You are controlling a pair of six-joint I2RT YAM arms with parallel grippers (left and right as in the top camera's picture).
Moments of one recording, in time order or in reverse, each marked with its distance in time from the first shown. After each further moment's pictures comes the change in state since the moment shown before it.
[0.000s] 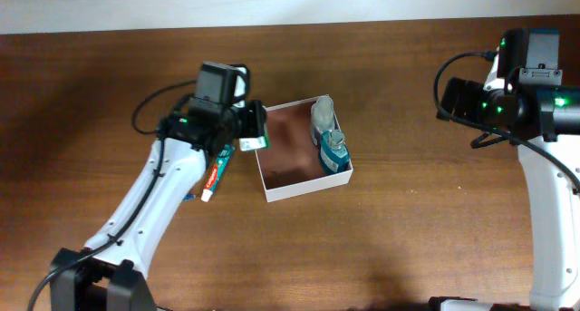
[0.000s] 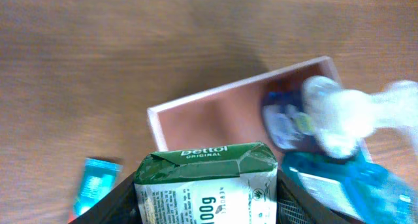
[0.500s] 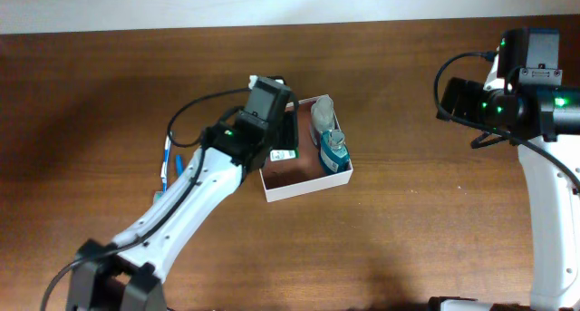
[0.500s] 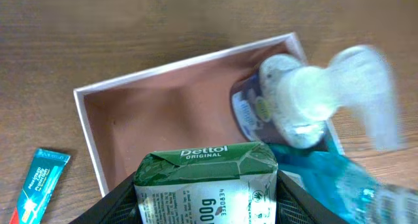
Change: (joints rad) left arm -0.188 0.033 0.000 0.023 -0.179 -0.106; right arm 0.000 0.000 0.000 0.000 0.000 0.001
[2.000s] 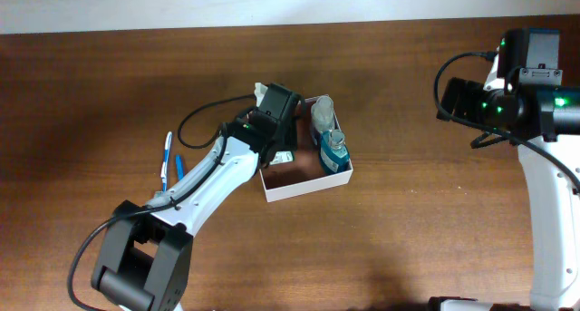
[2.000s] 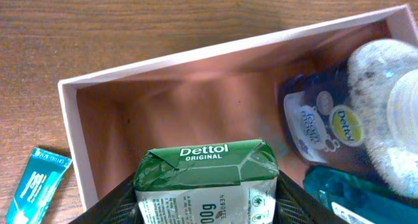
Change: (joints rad) left arm -0.002 0.157 0.001 0.049 -0.092 -0.024; right arm 0.000 0.000 0.000 0.000 0.000 0.000
